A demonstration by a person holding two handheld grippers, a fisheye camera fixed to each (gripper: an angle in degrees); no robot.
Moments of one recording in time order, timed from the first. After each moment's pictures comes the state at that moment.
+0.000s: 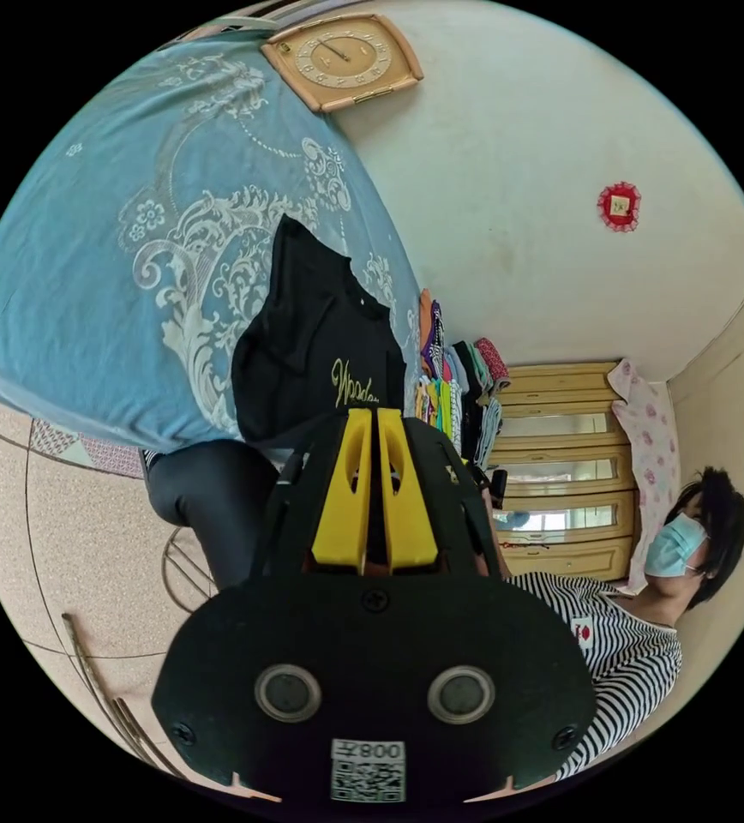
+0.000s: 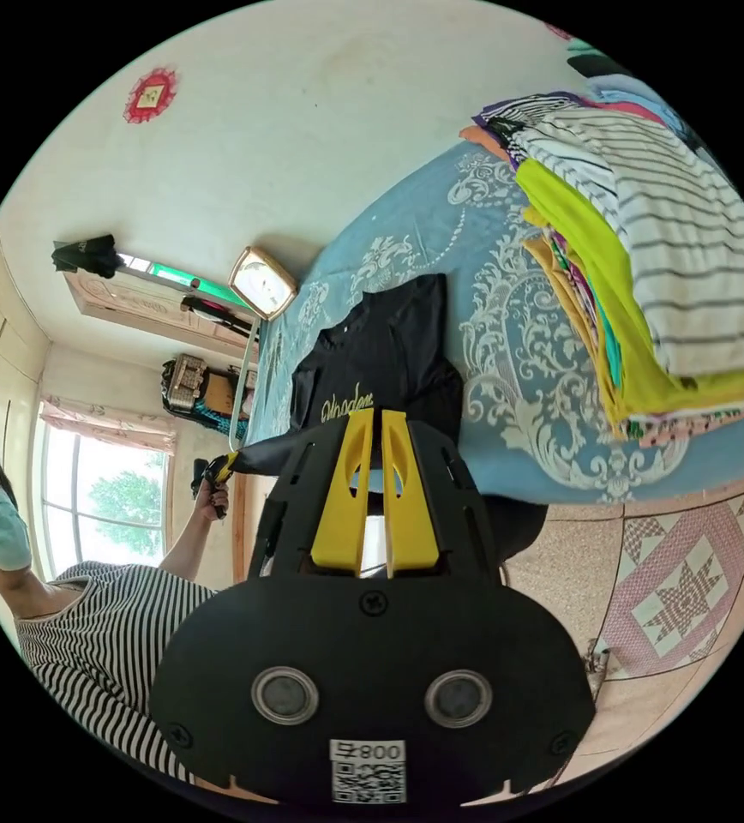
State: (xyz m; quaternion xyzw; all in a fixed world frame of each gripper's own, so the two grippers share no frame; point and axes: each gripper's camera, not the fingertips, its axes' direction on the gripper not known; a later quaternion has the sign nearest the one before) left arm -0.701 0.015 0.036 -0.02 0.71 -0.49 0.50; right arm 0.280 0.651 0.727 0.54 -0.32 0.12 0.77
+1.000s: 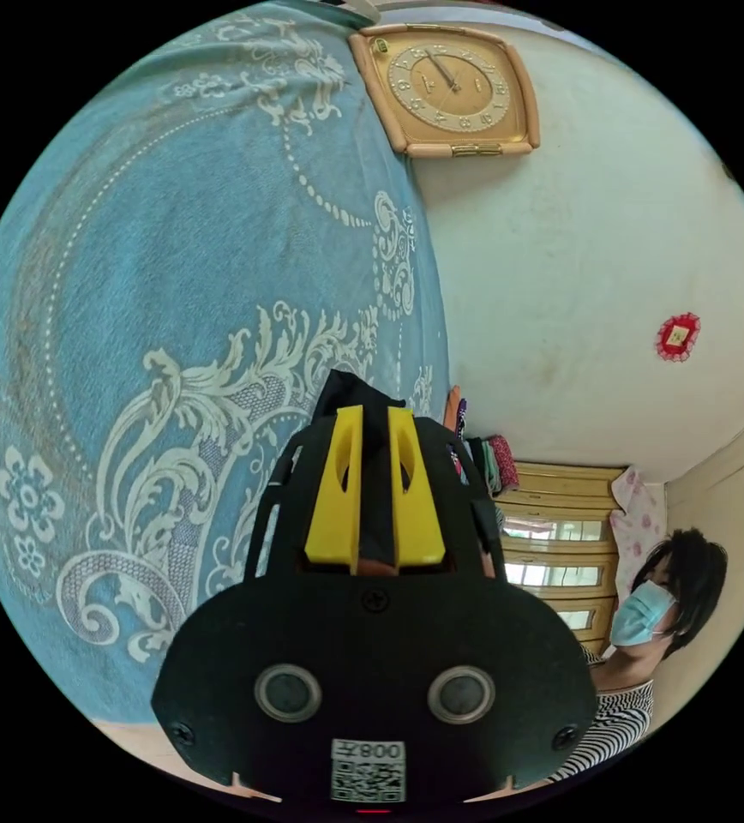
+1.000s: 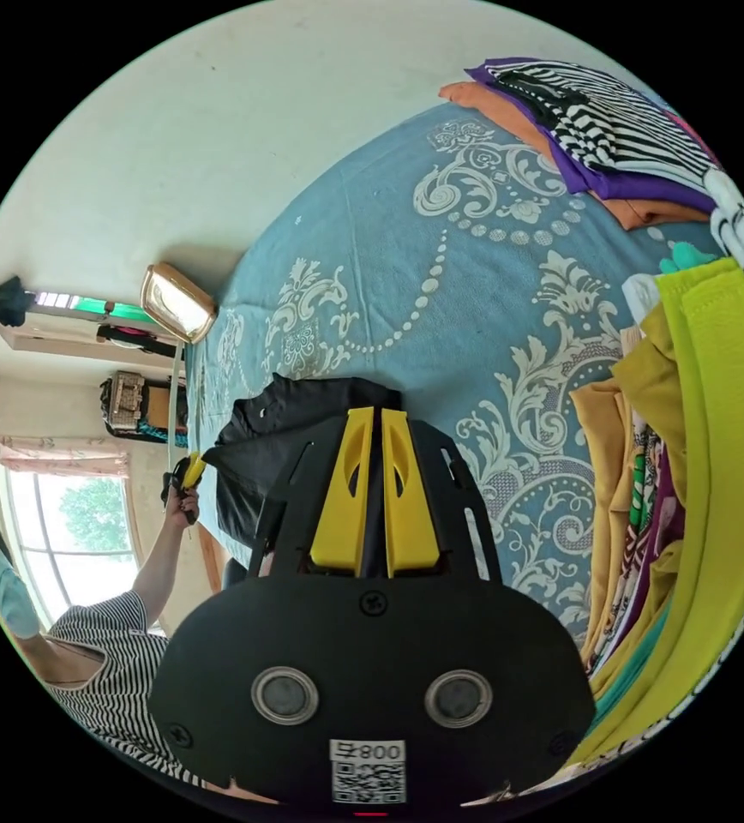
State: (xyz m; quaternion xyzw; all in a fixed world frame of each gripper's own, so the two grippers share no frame) left arm -0.622 -0.219 0.346 -0.03 0.67 -0.60 0.43; right arm 0.295 0.282 0.540 0.47 -0.27 0.17 0.82
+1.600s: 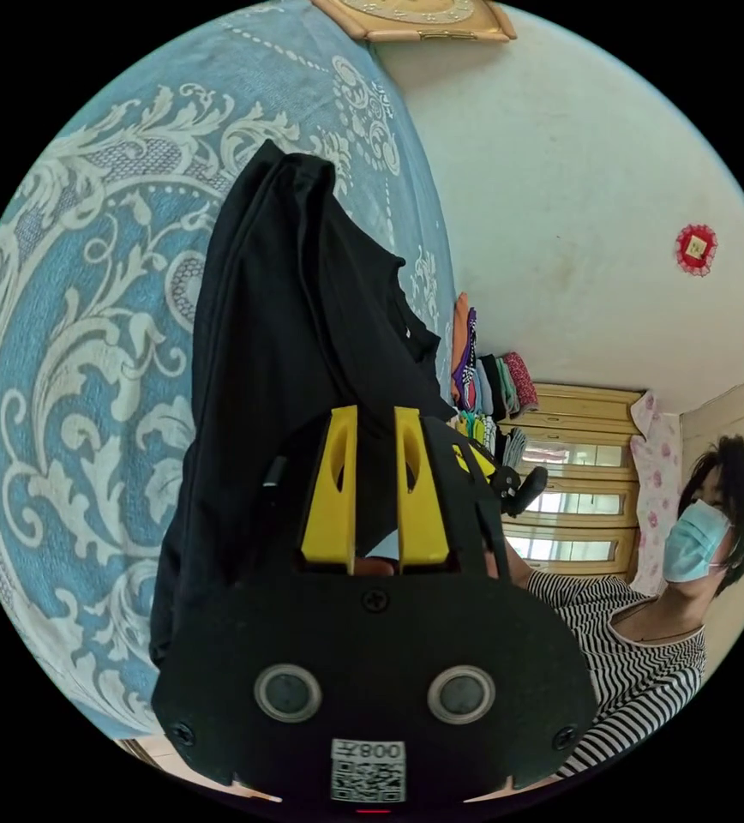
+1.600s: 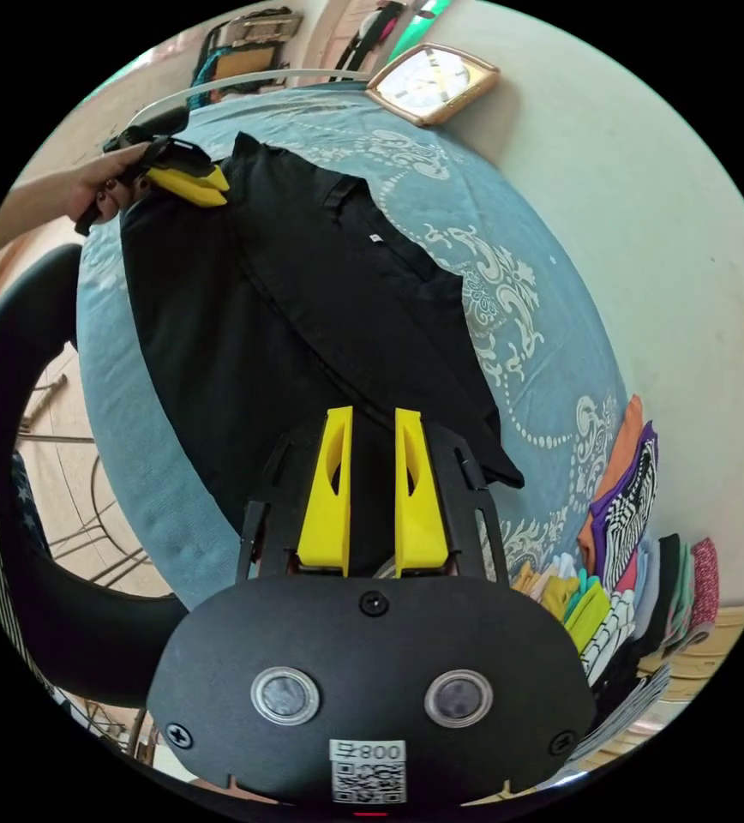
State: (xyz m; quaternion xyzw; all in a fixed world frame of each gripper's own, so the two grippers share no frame) left arm -0.516 -0.391 0.327 -0.06 0.74 -0.48 0.47; right arm -0.046 0.143 0.527 0.40 0.30 -0.15 0.85
